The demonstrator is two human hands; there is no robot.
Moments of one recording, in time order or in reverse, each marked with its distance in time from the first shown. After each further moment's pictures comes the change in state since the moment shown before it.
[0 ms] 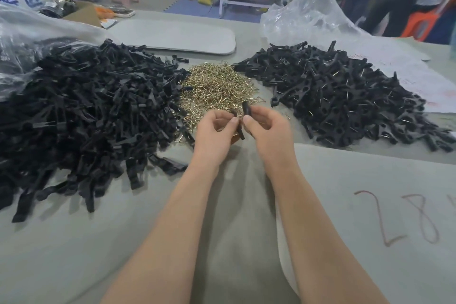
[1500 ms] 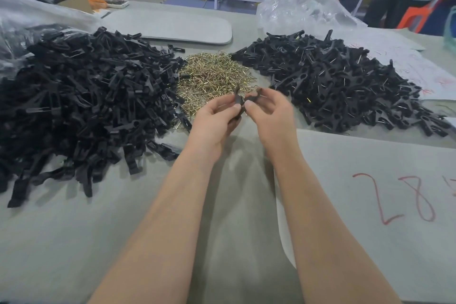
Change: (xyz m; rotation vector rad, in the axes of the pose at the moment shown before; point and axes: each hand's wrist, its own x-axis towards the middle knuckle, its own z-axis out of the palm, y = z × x) left_hand -0.002 0.008 0.002 -0.330 -0.090 -0.147; right_hand -0.005 -0.004 -0.003 0.049 0.021 -0.044
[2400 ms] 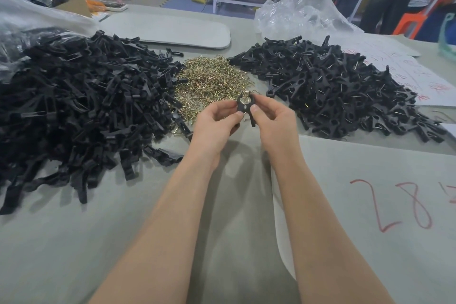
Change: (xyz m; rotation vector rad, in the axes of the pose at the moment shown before) left_hand 0.005 -0.008 -0.001 0.179 -0.018 0.104; right_hand 0.004 0.003 -0.007 -0.088 -0.006 -0.026
